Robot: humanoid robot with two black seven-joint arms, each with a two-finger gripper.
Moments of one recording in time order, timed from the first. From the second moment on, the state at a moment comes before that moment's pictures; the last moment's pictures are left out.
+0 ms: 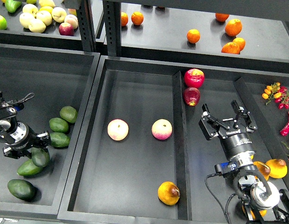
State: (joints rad) left arm -1.01 0.40 0.36 -0.64 0.33 -0.49 0.49; right arm -0.02 0.01 1.46 1.31 0.26 0.28 -0.17
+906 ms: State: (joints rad) left arm -0.98 0.36 0.36 -0.60 0.38 -0.49 0.49; right arm -0.02 0.01 1.46 1.31 0.26 0.28 -0.17
